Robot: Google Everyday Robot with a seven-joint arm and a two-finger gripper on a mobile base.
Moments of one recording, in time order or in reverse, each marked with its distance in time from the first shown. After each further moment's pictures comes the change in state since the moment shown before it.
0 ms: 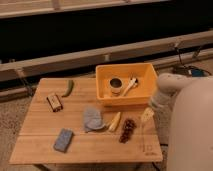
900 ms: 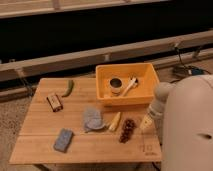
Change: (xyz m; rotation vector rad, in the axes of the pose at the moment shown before) arm 0.025 0.014 0.056 -0.056 0.053 0.072
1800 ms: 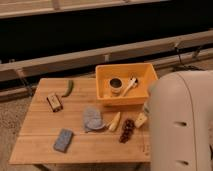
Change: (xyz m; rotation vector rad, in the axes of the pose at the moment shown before) arm -0.026 -0.010 0.016 0.034 0.021 0.083
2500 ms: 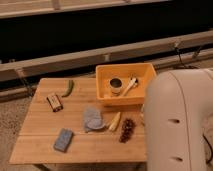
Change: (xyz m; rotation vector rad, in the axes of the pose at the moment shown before) arm 0.000 0.000 0.005 0.011 0.020 0.016
